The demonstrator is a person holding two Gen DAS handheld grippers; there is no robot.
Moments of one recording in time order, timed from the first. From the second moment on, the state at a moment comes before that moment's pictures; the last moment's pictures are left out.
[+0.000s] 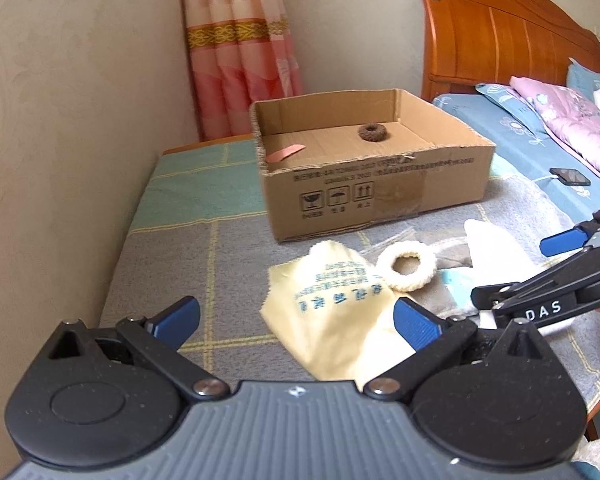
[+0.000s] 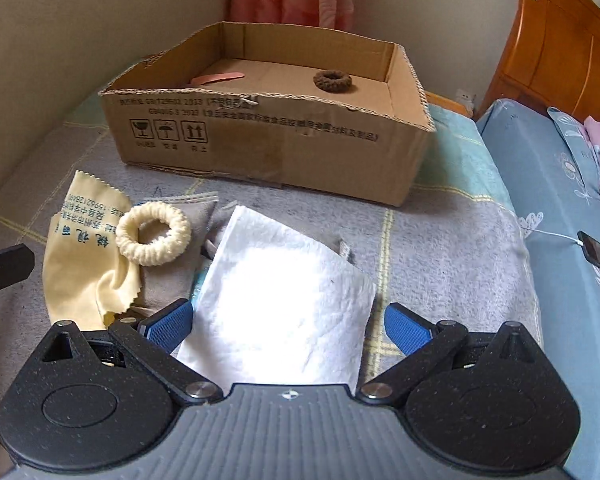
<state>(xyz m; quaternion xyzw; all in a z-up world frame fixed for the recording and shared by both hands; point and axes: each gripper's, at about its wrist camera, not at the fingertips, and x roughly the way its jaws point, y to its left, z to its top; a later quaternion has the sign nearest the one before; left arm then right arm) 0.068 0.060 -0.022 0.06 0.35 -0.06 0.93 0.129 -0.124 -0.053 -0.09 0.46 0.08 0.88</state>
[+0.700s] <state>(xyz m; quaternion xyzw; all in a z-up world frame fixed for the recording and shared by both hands) 0.097 0.000 -0.025 0.14 0.33 -0.16 0.92 0.116 -0.177 -0.072 -0.07 0.45 0.08 0.89</state>
